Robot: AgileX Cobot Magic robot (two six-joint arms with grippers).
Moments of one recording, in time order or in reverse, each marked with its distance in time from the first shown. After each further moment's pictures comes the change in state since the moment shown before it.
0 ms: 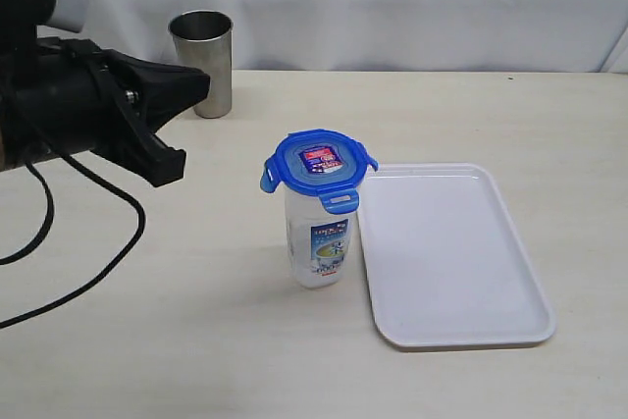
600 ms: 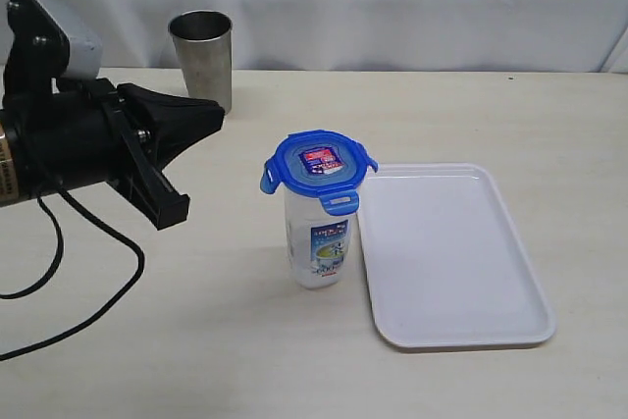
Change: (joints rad) left arm 0.020 0.067 0.061 -0.054 -0.155 0.153; right arm 0.000 0.000 0.000 0.000 0.000 0.000
